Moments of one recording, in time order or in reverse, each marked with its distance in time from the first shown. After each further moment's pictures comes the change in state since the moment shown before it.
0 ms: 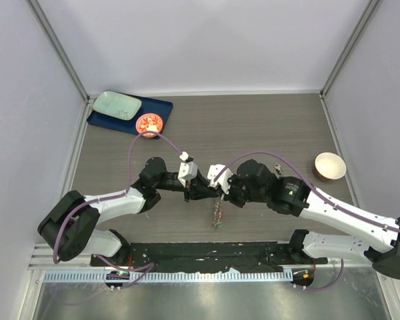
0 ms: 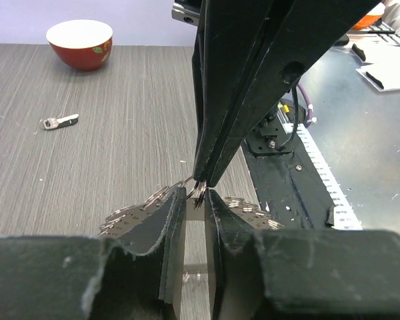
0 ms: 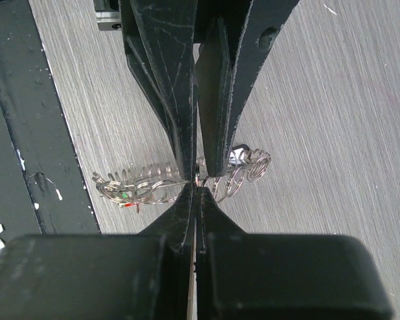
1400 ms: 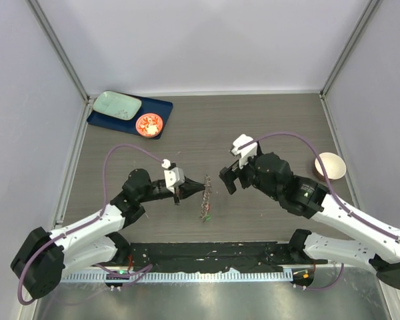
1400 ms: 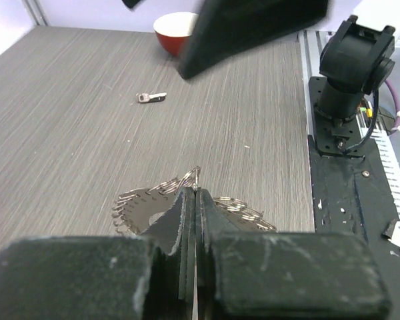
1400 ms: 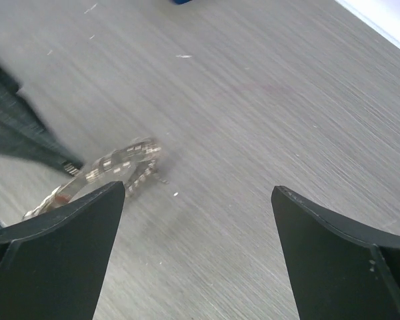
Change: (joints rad) left arm -0.005 -0.364 -0.105 -0.292 -0.329 0.134; right arm -0.047 -0.097 -0.002 0.151 0.345 0.249
